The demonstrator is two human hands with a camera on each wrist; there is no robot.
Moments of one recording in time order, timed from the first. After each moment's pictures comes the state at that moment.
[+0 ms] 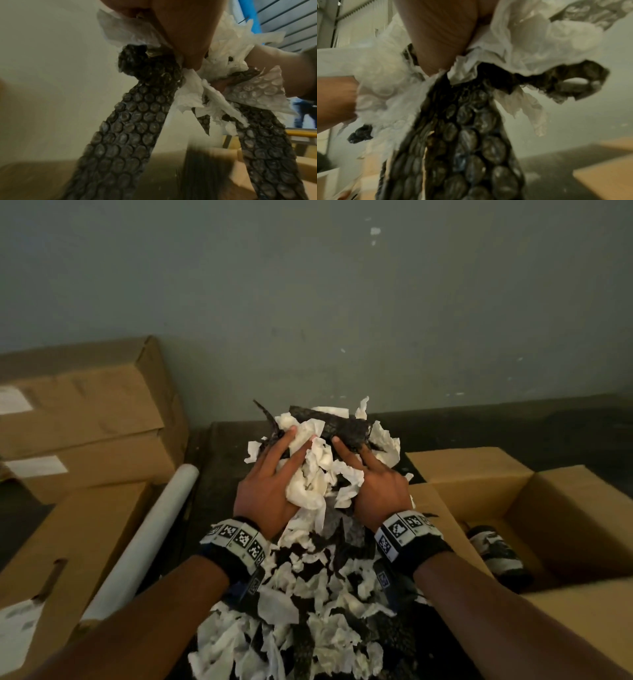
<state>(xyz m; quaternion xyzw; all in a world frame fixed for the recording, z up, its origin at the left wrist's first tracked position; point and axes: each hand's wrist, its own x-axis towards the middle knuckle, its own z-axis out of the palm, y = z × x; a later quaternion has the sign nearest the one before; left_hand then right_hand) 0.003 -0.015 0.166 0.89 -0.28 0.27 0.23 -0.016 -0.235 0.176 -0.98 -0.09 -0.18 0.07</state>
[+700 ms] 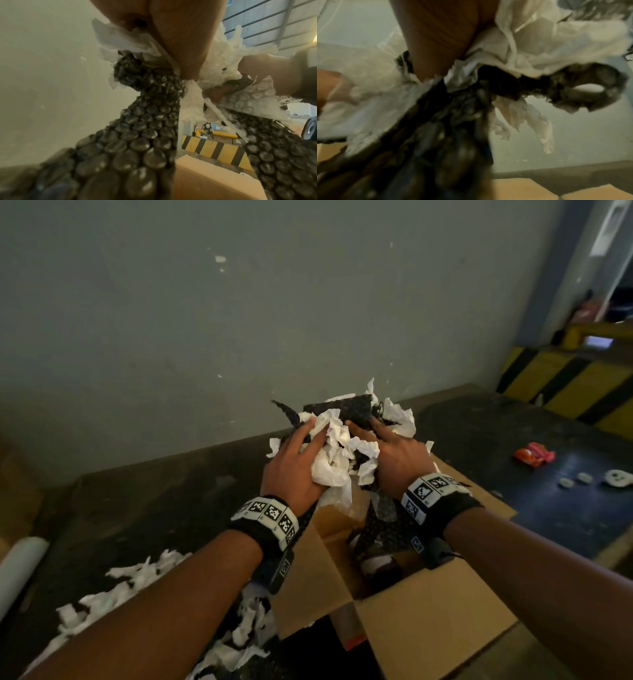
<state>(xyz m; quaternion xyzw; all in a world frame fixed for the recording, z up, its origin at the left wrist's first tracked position) 0.015 -0.351 0.211 0.89 -0.35 0.20 0.22 -0.061 -0.550 0.243 -0.98 0.04 -0.16 -0.07</state>
